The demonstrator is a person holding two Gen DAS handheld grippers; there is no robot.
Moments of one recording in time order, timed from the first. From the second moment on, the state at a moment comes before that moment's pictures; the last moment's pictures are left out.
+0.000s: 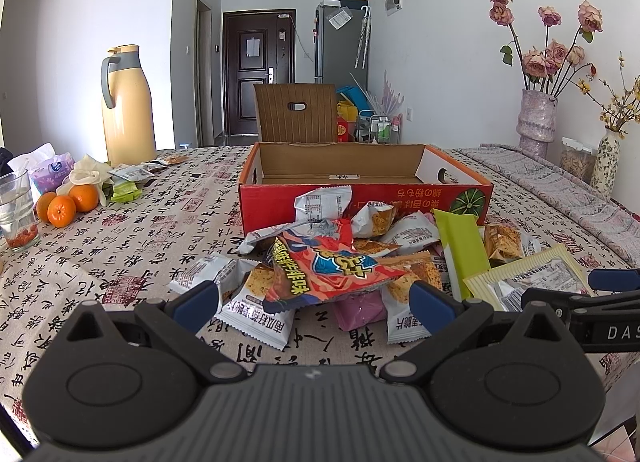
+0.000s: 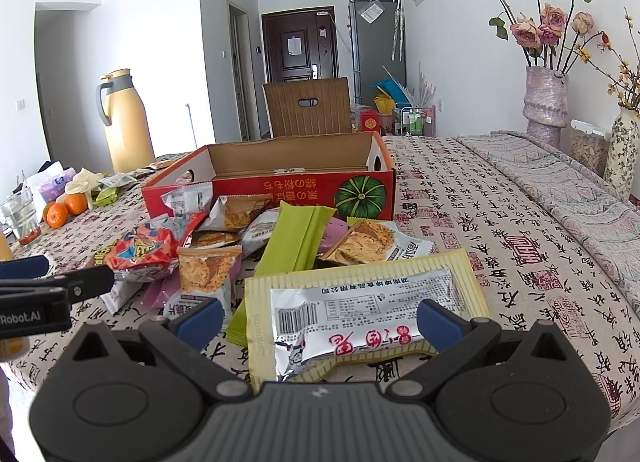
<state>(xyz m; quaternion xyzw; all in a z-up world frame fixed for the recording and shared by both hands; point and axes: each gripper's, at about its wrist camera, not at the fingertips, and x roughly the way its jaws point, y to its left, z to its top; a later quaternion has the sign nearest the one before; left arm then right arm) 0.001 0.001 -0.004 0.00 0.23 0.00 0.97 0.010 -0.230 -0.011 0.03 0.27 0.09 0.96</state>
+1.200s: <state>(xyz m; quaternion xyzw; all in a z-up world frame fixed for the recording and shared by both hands) 0.034 0.040 -0.009 -0.03 0.25 0.02 0.97 0.112 -0.183 -0.029 0.01 0.34 0.10 0.93</state>
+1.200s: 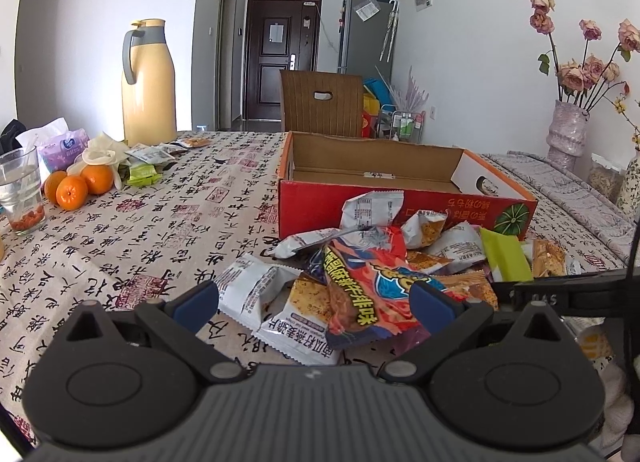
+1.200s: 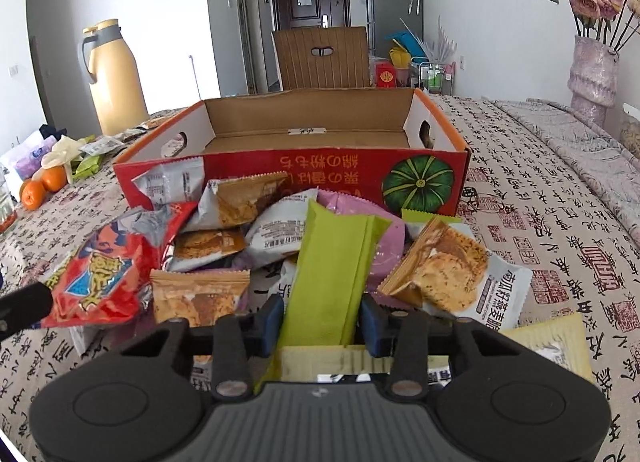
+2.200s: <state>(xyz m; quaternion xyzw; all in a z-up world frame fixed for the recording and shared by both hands) 0.119 0.001 -0.001 -0.02 0.34 0.05 0.94 0.108 -0.229 0.022 0.09 0.23 0.12 0.96</state>
